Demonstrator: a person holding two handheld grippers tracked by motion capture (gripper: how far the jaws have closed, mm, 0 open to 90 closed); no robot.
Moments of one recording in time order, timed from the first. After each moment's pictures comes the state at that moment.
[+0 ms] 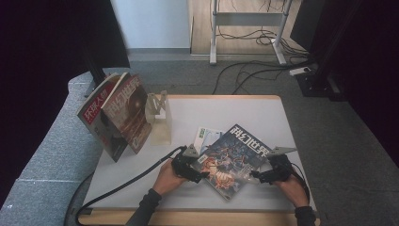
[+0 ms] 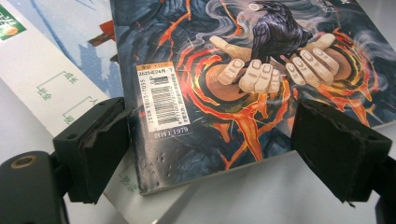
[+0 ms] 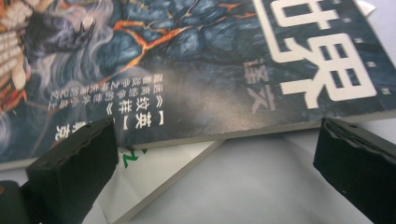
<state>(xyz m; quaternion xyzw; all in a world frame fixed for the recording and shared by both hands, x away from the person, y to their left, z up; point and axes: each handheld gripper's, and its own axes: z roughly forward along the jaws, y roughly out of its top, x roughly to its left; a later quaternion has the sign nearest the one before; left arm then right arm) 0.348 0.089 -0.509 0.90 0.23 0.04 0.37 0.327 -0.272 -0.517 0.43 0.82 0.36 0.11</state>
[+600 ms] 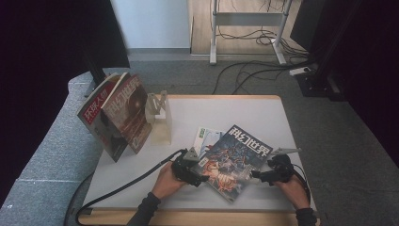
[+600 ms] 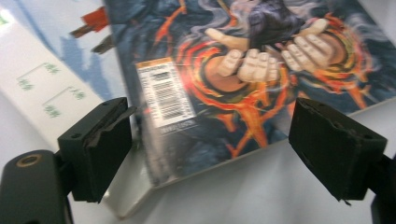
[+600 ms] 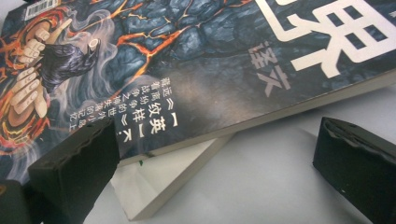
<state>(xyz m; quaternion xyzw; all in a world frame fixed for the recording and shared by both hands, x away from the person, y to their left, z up) 0.340 0.089 -0.507 0.90 0.23 0.06 0.36 0.326 -0.277 -0.524 0.48 0.79 0.39 0.06</state>
